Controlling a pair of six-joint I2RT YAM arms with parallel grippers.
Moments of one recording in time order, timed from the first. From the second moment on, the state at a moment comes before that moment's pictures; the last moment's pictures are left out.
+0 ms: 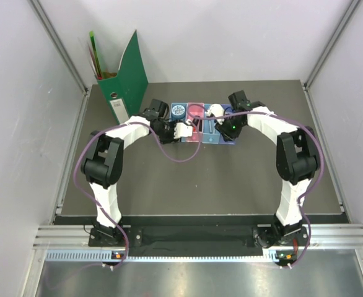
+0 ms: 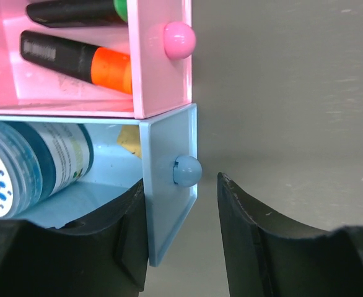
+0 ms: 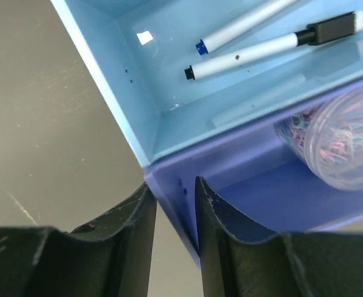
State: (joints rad) left arm -0.38 1.96 1.40 -0.47 0.51 1.23; right arm 0.35 1.95 1.51 -0.70 -0.31 -0.72
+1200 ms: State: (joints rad) left arm -0.43 1.73 1.25 -0.67 0.58 1.18; right arm 0.43 1.70 1.31 -0.75 -0.32 -0.65
